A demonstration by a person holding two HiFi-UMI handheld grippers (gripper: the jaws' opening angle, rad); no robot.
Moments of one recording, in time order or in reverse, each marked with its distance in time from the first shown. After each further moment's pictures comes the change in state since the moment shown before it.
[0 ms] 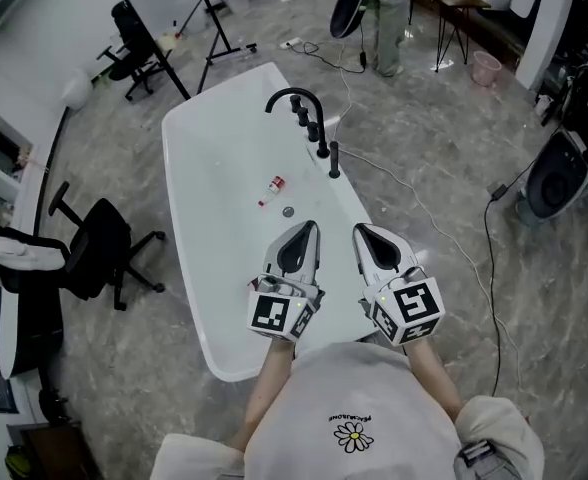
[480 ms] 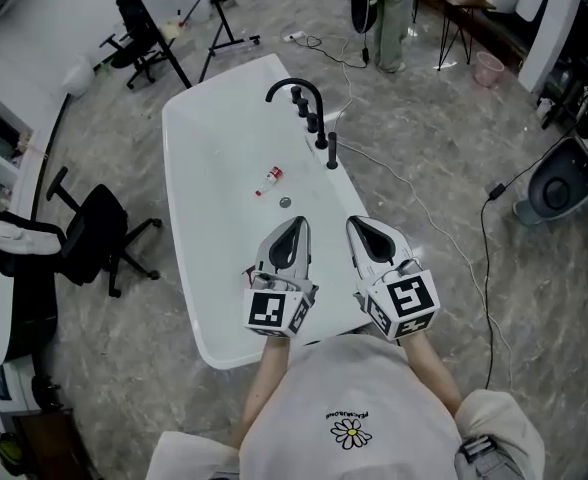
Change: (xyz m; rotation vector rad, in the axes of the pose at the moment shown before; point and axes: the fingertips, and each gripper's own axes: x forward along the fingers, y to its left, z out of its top) left arm -0.025 -0.005 -0.001 0.019 0.029 0.108; right arm -0.016 0.014 0.003 -0.048 0.020 0.040
